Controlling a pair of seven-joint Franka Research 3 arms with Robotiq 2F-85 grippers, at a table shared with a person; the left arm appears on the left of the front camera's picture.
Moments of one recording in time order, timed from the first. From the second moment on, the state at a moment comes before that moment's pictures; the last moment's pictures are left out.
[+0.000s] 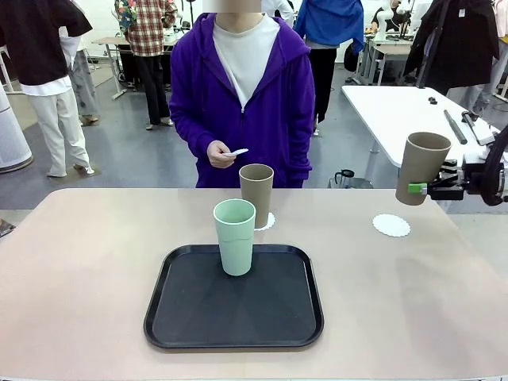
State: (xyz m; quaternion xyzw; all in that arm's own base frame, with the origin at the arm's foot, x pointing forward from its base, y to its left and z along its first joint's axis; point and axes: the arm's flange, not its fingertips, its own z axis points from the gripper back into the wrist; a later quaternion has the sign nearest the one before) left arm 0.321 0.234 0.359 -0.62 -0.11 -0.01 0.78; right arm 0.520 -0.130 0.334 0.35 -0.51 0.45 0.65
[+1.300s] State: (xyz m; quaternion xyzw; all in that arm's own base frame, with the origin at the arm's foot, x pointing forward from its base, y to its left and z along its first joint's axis) left arm 0.321 0.234 0.359 -0.62 -0.11 -0.01 0.78; right arm 0.558 -0.124 0.255 0.39 -0.47 0.43 0.67
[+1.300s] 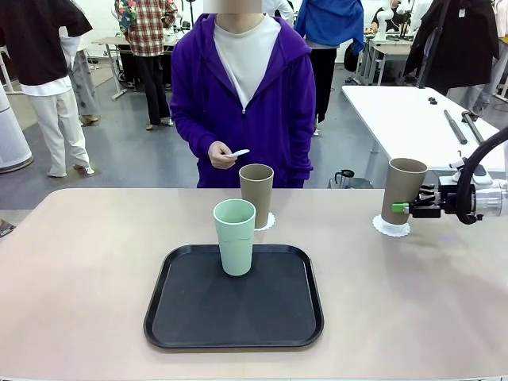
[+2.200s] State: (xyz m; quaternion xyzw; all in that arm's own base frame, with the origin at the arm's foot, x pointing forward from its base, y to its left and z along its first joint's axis) left arm 0.321 0.234 0.359 -0.62 -0.11 -0.01 0.78; right arm 0.561 -0.121 0.236 0.39 -0.46 0.43 0.67
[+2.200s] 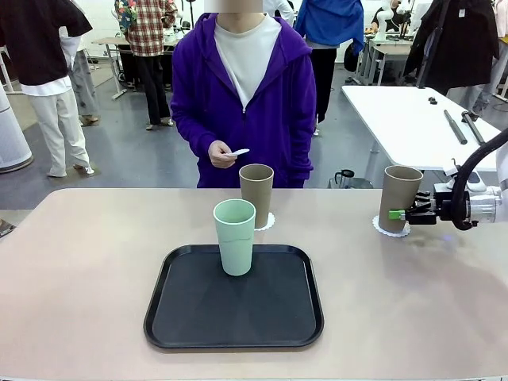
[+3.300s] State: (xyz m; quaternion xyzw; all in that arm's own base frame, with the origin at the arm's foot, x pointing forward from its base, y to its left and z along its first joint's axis) left arm 0.321 0.234 0.359 -0.62 -0.11 -0.01 0.78; right arm 0.561 -0.124 0.235 0.38 -0.45 0.43 0.68
